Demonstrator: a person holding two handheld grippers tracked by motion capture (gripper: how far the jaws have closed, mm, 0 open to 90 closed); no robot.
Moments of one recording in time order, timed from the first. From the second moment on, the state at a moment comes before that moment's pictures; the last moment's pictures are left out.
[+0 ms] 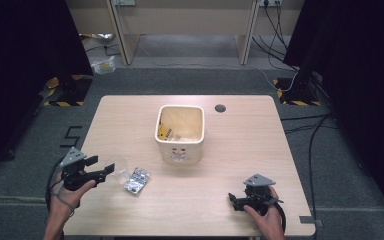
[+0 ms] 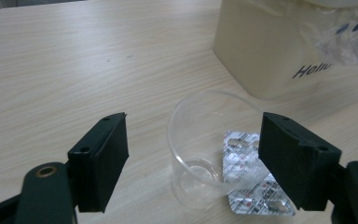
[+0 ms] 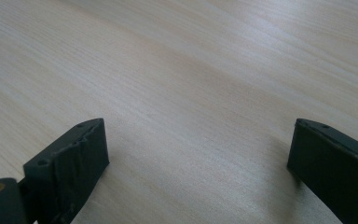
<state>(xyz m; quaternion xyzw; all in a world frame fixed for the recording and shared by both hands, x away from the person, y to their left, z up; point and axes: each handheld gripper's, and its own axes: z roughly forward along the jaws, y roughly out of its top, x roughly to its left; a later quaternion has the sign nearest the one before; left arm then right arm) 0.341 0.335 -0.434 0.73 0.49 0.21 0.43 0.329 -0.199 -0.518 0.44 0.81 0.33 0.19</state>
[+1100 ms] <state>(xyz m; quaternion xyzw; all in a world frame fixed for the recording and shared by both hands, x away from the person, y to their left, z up) 0.369 0.336 -0.459 0.76 0.48 0.16 0.41 0.329 -0.199 -0.518 0.44 0.82 0.33 0.18</state>
